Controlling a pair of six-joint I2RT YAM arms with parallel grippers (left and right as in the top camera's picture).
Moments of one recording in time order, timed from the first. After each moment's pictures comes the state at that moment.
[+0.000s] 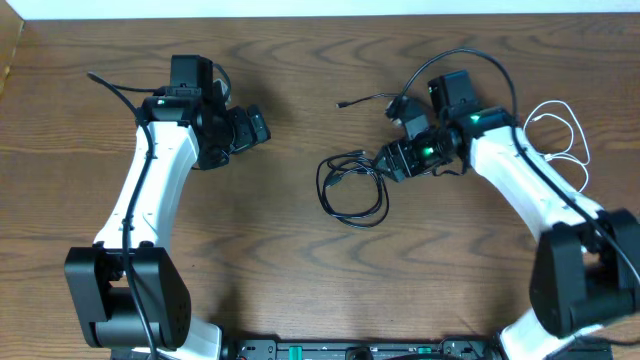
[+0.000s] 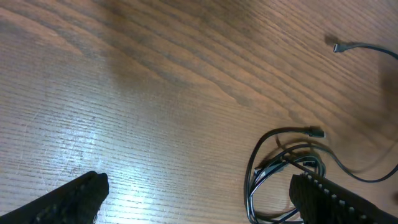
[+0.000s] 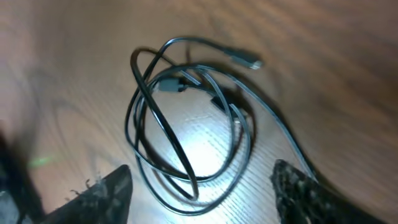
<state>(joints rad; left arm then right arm) -0.02 1.69 1.35 -0.89 0.25 -0.41 0.29 1.80 1.26 -0.68 -0.57 -0.15</state>
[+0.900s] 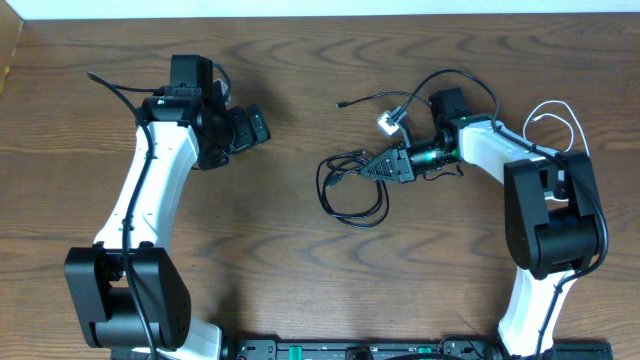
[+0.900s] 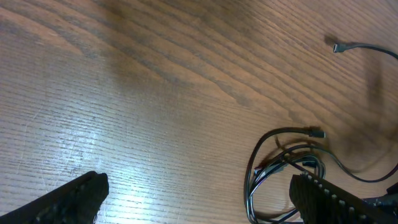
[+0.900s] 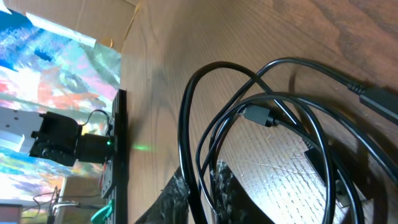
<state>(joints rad) -0.02 1.69 1.35 -0.89 0.25 -0.41 0.21 2.08 1.25 -0.55 -1.19 -0.35</state>
